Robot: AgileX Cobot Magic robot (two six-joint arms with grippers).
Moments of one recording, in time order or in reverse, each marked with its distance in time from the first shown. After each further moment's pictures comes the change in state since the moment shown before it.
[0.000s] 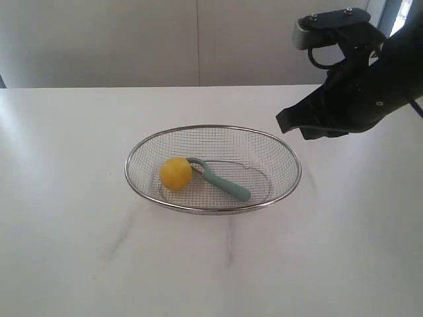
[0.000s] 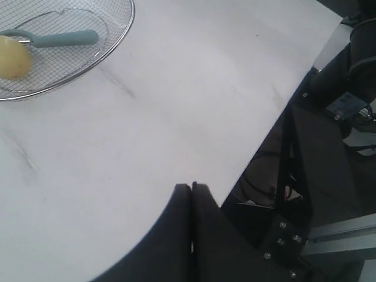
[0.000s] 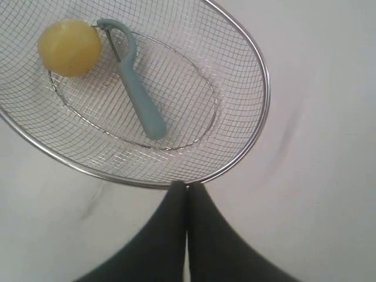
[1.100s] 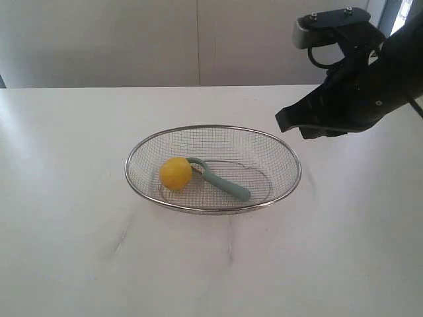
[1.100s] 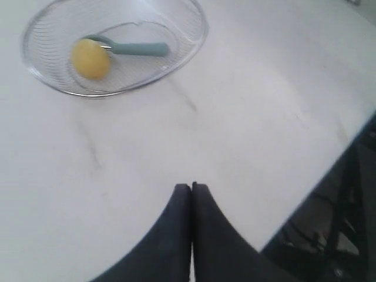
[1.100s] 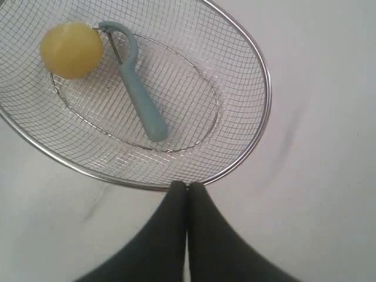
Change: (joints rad) left arm 0.208 -0.078 0.058 0.030 -0.049 0.002; right arm 0.000 0.000 0.000 0.006 -0.004 0.000
